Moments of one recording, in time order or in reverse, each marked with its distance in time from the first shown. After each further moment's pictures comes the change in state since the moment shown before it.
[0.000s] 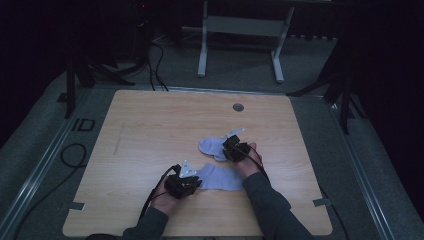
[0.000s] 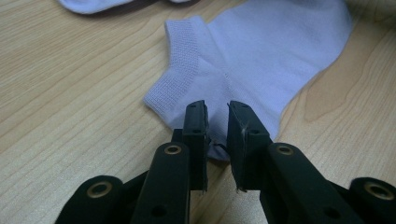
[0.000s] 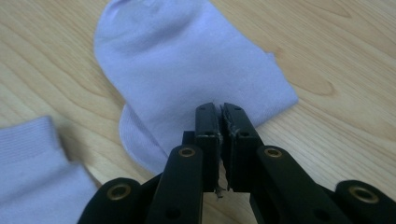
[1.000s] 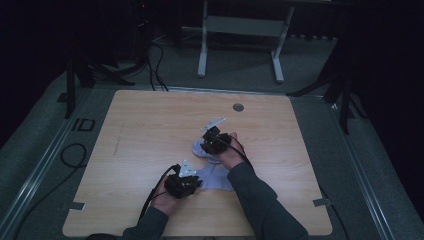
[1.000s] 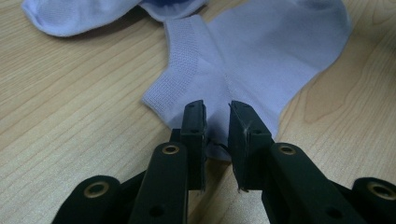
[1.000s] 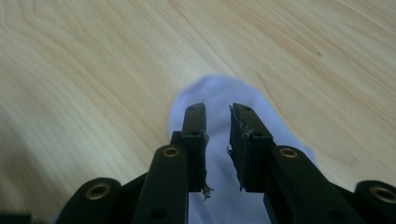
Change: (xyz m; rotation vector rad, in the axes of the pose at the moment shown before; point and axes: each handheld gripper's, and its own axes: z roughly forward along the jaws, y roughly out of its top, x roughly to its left) left arm 0.002 0.000 0.001 -0.005 -0.009 -0.010; right arm 0.040 0.062 -0.005 -0.059 0.146 -0.081
